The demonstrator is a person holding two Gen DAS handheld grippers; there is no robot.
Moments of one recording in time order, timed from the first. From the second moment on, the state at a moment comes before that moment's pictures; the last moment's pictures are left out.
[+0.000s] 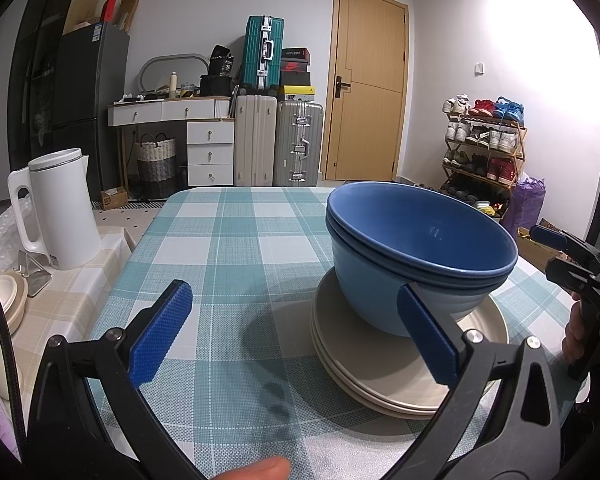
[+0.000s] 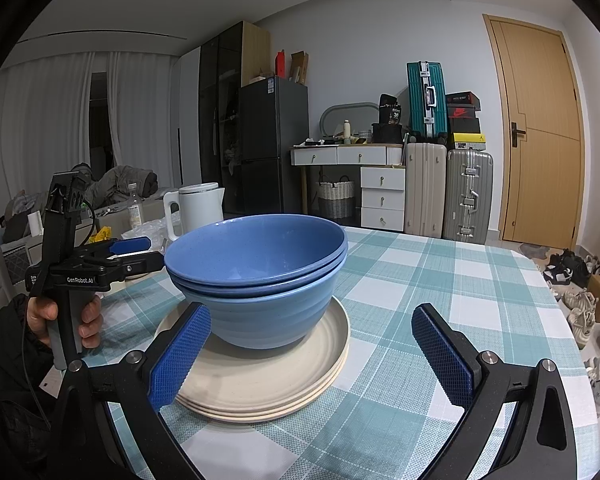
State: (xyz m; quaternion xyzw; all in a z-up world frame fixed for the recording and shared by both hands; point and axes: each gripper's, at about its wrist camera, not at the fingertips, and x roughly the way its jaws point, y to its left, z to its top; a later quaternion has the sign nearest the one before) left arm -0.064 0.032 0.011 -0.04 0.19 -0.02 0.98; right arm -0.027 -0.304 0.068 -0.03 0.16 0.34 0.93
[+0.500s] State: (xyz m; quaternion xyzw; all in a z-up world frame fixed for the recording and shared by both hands) left arm -0.064 0.032 0.010 -0.04 0.19 -0.02 0.98; right arm -0.027 -0.304 0.068 -0.03 0.16 0.34 0.93
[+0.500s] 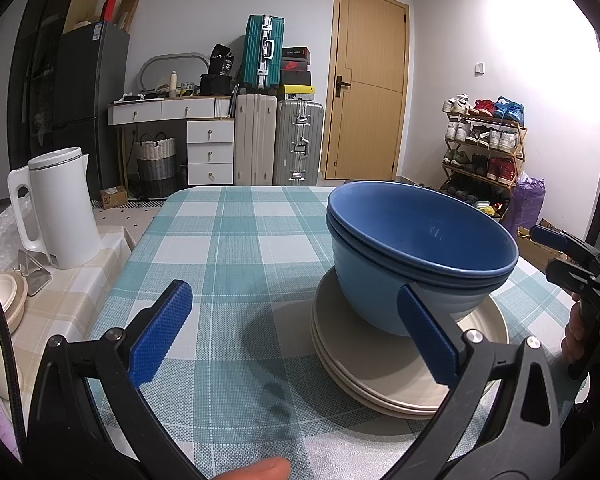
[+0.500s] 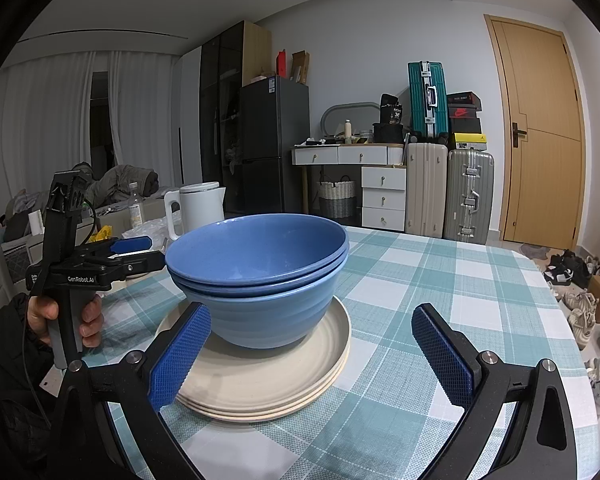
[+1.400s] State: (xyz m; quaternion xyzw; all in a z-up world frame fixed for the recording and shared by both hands) left arm -0.065 0.031 0.011 -0.04 0.19 -0.02 0.98; right arm -0.027 -0.303 0.068 -0.03 0.16 0.34 0.93
